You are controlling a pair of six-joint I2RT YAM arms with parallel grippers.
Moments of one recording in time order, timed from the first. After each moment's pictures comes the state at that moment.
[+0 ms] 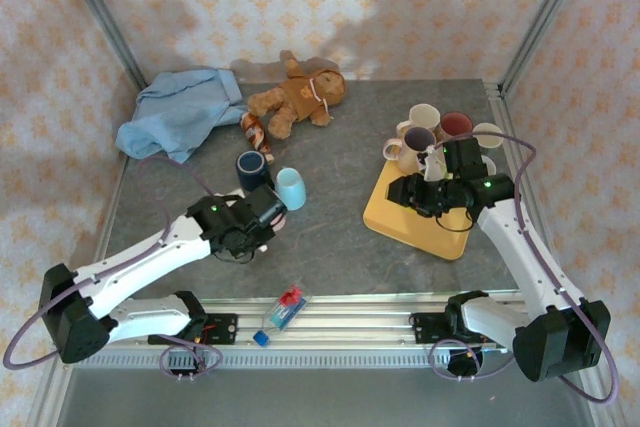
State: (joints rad) left arm -0.79 1.14 0.96 -1.11 -0.26 -1.34; right arm 0.21 1.09 0.98 -0.88 -0.64 0.50
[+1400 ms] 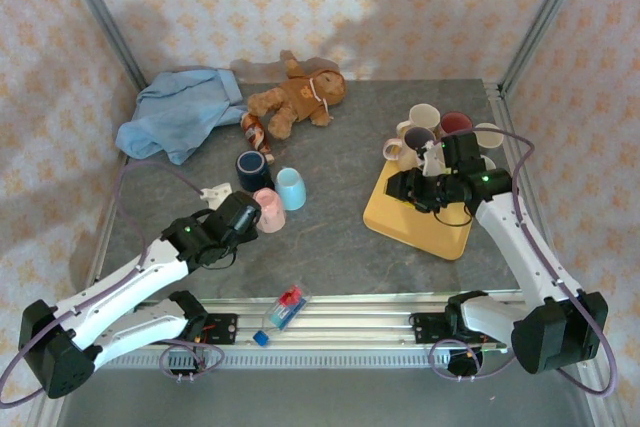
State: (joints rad) left arm -0.67 0.93 0.71 -0.81 -0.41 -0.95; right arm 0.21 1.13 1.01 -0.87 -0.65 0.52
